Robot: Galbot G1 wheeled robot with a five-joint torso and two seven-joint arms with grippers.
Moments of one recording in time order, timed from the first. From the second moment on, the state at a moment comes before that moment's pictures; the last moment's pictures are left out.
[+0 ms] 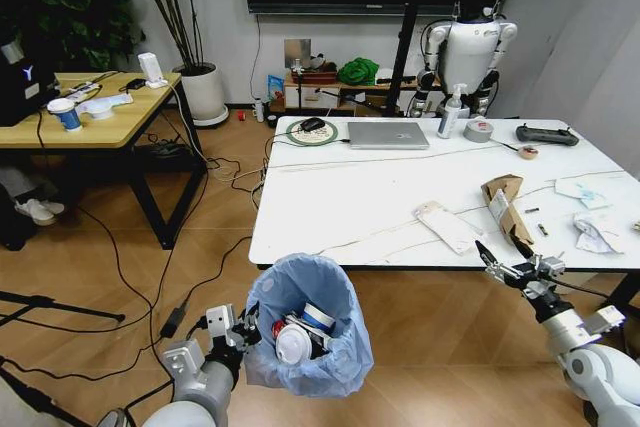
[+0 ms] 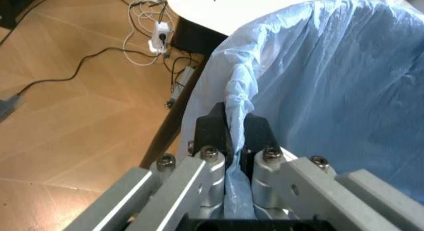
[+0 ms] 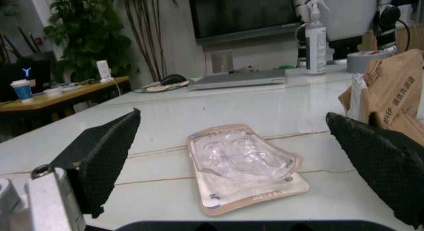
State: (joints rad) left arm 1.64 -1.08 -0.26 -2.27 -0.82 0.26 -0.52; right arm -1.37 0.96 0.70 1.52 0.85 0.27 -0.55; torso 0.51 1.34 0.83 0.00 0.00
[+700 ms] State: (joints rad) left arm 1.63 -1.09 -0.26 -2.26 -0.82 0.26 -0.52; right arm -1.37 0.96 0.70 1.51 0.86 0.27 -0.55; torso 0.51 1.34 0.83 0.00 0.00
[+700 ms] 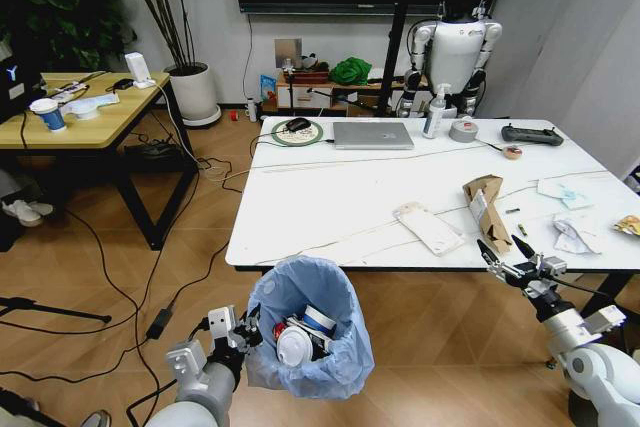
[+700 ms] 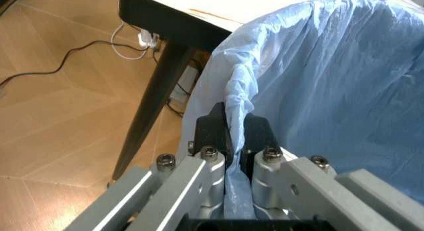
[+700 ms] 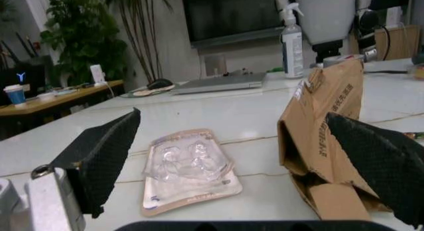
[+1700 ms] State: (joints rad) left arm 1.64 -1.09 -0.24 -2.26 -0.81 0.27 -0.52; right arm -1.34 0.95 0.68 1.49 0.87 0.28 -0.55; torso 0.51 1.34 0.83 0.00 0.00
